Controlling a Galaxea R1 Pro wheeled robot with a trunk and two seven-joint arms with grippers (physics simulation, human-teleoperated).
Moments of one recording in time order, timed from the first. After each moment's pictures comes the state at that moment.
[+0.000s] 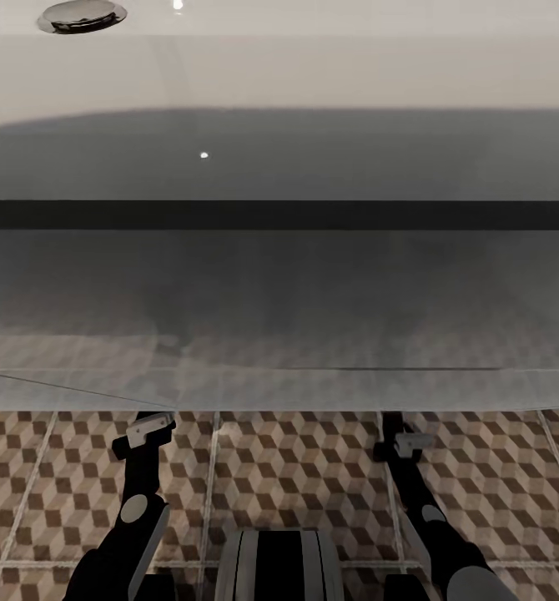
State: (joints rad) left arm -0.34 -0.02 -0.02 -1.09 -0.02 -0.29 0.44; right arm -0.54 -0.01 -0.19 -0.48 0.08 -0.61 0.10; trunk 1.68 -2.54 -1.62
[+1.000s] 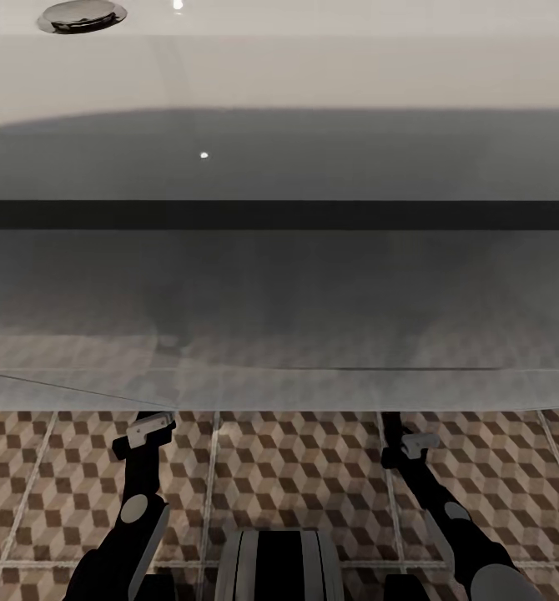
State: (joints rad) left arm -0.34 -0.02 -0.02 -1.09 -0.02 -0.29 0.44; right arm -0.55 -0.09 -0.19 -0.48 0.02 -0.49 0.33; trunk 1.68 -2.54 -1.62
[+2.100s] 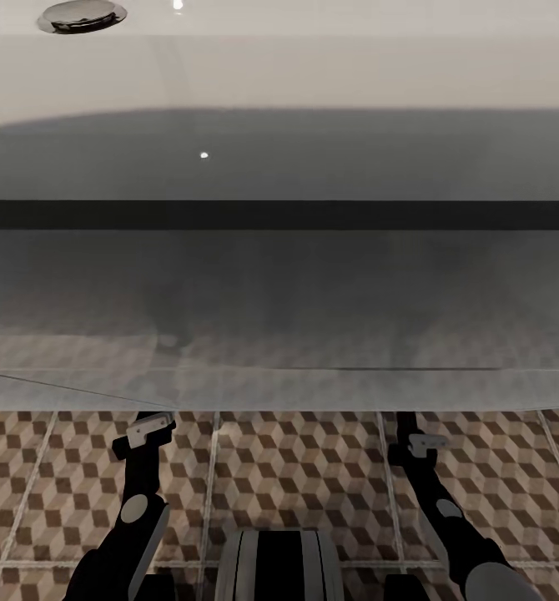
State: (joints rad) left arm -0.34 -0.02 -0.02 -1.09 -0.02 -0.29 0.44; right arm -0.55 -0.08 -0.15 -0.48 0.06 -0.46 0.07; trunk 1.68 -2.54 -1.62
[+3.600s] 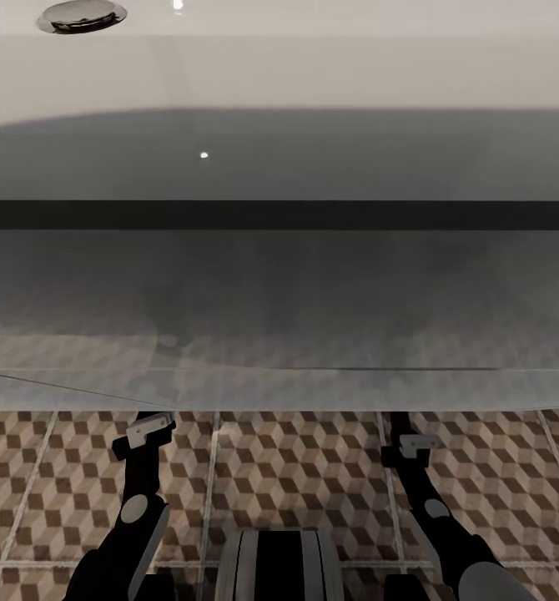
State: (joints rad) left arm -0.34 -0.02 -0.02 -1.09 -0.02 -0.29 0.44; right arm -0.55 -0.07 -0.04 -0.48 0.06 -0.45 -0.04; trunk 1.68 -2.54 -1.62
